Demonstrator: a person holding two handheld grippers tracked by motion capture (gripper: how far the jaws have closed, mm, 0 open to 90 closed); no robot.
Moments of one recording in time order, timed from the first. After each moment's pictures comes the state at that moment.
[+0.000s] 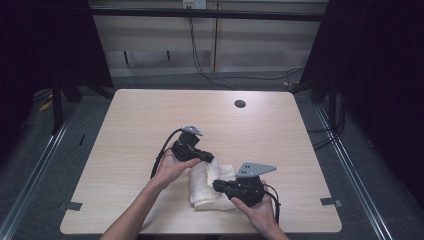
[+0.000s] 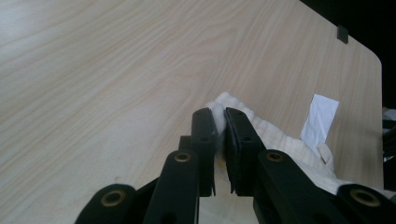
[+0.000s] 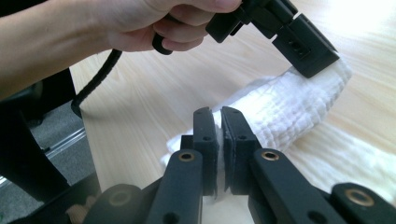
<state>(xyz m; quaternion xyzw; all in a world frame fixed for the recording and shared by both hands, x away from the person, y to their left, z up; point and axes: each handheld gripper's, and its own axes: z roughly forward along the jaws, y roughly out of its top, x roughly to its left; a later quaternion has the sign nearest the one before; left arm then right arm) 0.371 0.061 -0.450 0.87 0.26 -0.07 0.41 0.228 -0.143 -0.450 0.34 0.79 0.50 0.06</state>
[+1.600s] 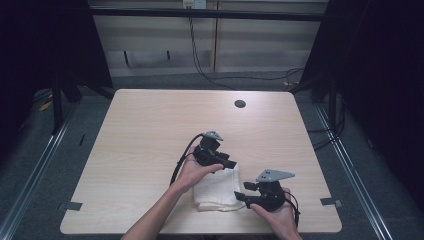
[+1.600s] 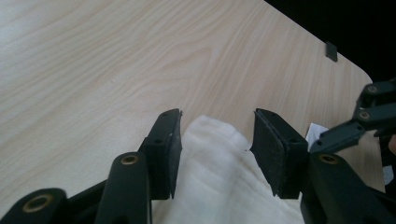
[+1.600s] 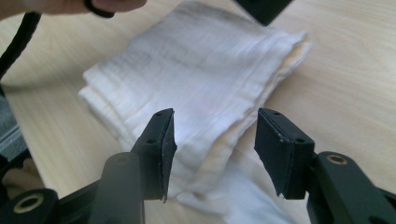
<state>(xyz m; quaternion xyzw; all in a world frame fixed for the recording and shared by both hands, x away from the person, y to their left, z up) 0.364 0.013 -0.465 0.86 0.26 -0.08 0.43 0.221 -0.197 -0.478 0.43 0.80 0.42 0.09</state>
